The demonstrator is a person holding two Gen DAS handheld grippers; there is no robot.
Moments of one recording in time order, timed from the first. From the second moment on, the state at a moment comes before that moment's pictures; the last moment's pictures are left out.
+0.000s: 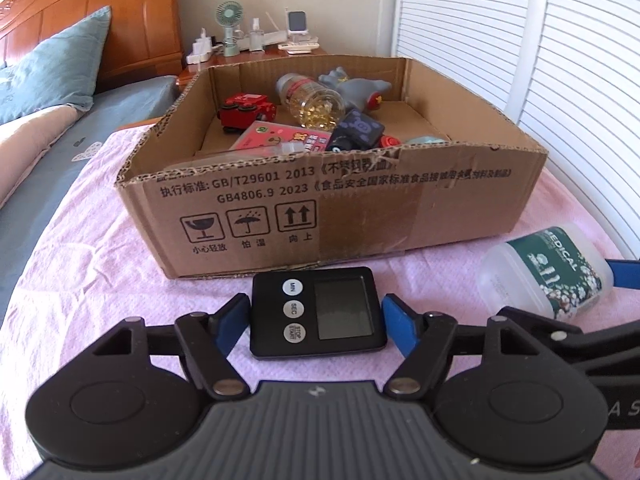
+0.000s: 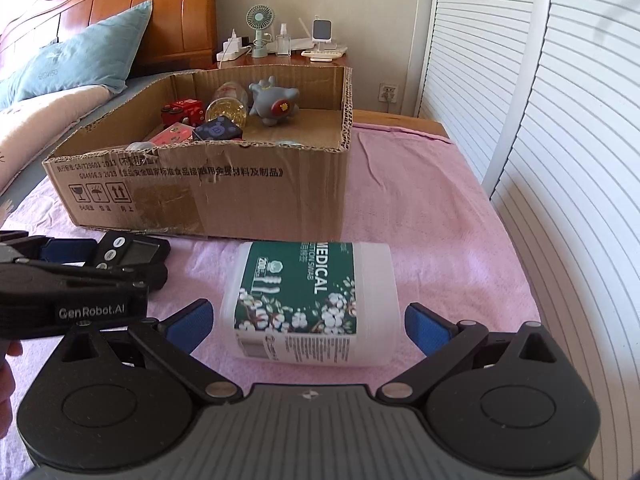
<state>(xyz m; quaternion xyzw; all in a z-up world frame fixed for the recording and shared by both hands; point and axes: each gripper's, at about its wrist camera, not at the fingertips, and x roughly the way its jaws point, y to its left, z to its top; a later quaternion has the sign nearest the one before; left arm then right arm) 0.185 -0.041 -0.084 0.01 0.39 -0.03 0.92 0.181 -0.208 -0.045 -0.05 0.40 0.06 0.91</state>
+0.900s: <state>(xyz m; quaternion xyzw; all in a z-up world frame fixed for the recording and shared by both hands) 0.186 -0.014 -0.071 0.05 0.42 -0.10 0.90 0.197 -0.202 -0.036 -0.10 0.43 0.10 0.89</state>
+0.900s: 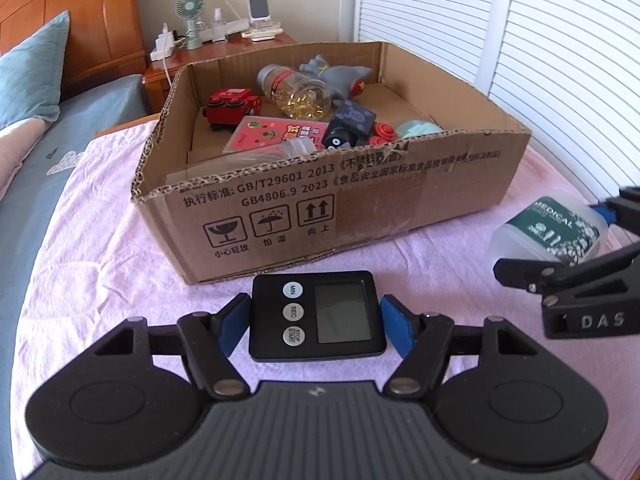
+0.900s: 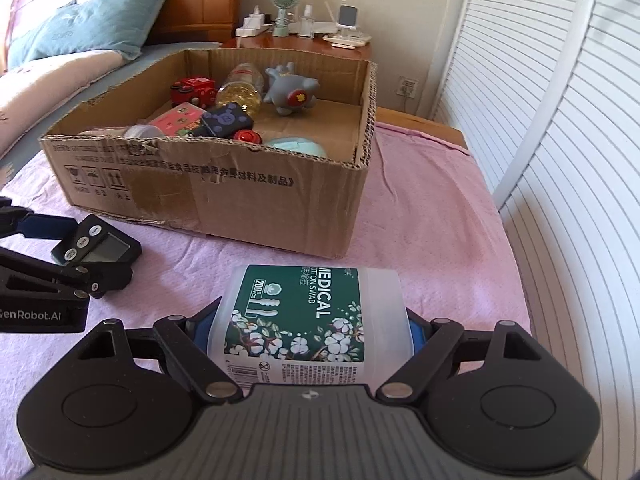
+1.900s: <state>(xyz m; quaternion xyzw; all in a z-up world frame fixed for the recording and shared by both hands) 0.187 0.024 0.015 0.05 0.37 -0.15 0.91 0.344 -0.165 0.024 -0.09 0.39 0.17 0.90</state>
